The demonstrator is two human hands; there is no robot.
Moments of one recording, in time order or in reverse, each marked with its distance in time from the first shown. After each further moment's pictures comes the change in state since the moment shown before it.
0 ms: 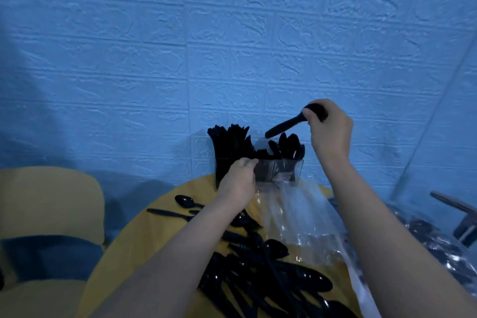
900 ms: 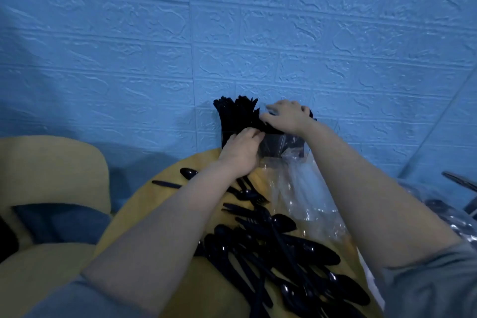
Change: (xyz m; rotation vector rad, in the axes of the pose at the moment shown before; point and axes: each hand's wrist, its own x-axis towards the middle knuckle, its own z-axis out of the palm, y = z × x) left_hand 0.023 -0.022 -0.003 0.314 -0.131 0.108; right_hand 0.003 0.023 0.082 -0.699 -0.861 -0.067
